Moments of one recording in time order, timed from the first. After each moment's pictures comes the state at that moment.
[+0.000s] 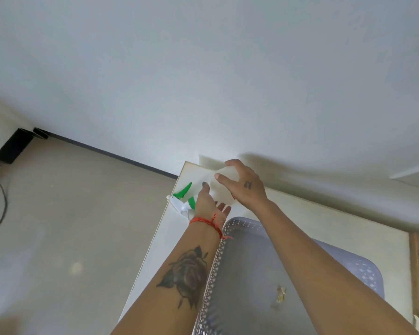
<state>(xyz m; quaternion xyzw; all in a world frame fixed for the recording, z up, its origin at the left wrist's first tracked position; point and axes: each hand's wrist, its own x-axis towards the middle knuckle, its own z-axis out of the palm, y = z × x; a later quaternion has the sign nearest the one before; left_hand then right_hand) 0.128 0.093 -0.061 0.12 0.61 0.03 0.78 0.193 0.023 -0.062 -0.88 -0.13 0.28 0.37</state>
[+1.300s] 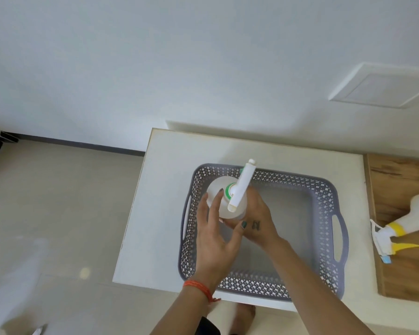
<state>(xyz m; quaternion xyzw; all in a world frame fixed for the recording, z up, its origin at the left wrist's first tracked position) -0.039 -0.033 -0.047 0.81 0.22 0.04 0.53 0.044 -0.129 -0.085 -0.86 -0.18 0.17 0.44</state>
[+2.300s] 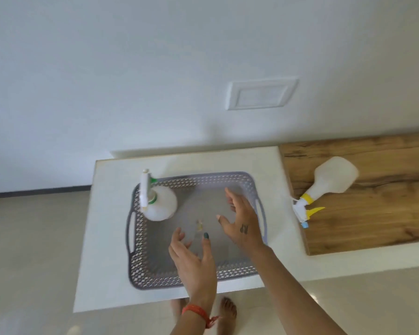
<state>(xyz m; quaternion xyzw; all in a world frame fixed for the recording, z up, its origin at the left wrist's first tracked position) -0.061 -0.143 -0.005 0.74 0.41 0.04 0.53 0.023 -0.236 -0.040 -0.89 -0.03 0.09 0.44</state>
